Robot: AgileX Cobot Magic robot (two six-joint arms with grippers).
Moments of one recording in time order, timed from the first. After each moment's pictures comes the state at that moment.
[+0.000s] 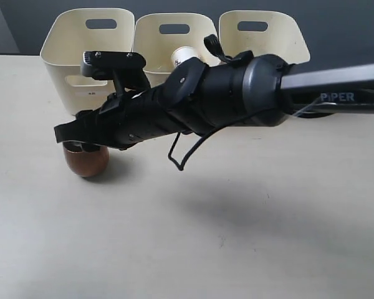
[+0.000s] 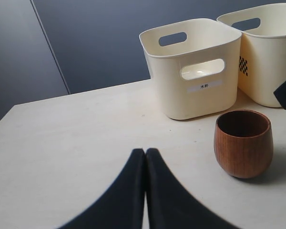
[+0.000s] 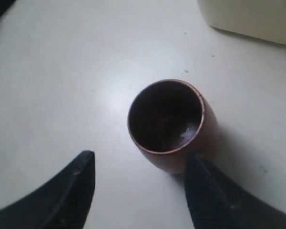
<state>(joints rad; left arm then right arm) -0.04 0.00 0.00 0.05 0.23 0.12 0.86 1.97 -1.31 1.10 0.19 -0.68</state>
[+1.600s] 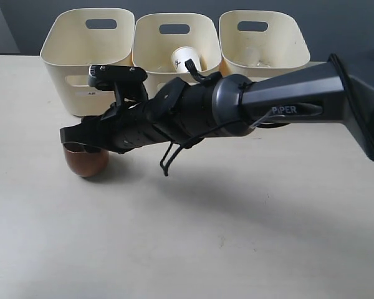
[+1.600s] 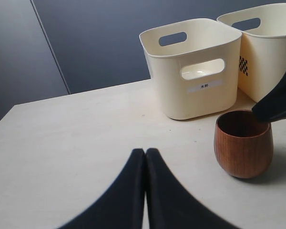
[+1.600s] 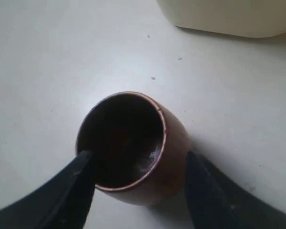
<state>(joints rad) -0.04 0.00 0.00 0.05 0.23 0.12 0.86 2.10 -1.38 1.16 0.10 -0.67</state>
